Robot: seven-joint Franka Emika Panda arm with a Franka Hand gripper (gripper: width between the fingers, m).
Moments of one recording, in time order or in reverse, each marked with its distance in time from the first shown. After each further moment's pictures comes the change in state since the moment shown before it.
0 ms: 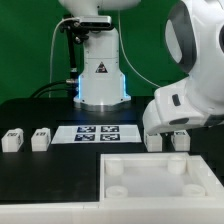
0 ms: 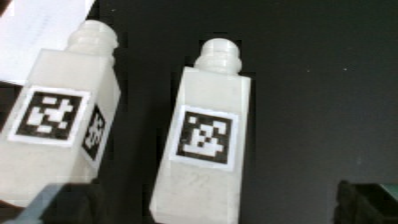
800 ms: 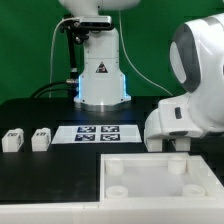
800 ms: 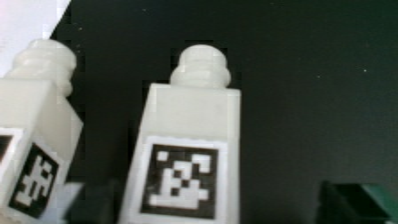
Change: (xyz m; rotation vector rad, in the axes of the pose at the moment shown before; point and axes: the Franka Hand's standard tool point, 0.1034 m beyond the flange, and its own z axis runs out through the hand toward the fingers) arm 0.003 -0.005 0.034 -0.015 -0.063 0.080
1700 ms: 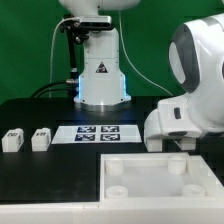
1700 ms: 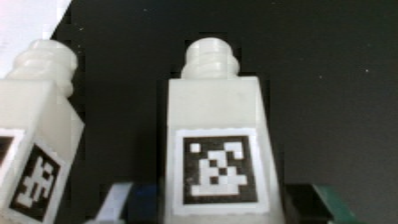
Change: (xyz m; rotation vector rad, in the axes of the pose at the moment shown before) arm 0.000 0.001 -0.001 0.000 0.001 -0.004
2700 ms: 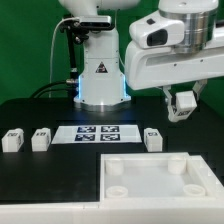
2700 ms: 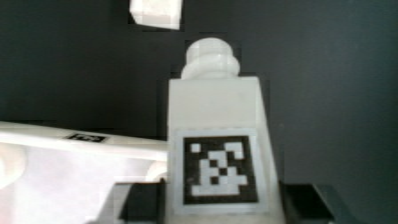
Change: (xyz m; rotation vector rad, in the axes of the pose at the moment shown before) arm -0.029 0.044 -0.139 0.033 0.701 -0.122
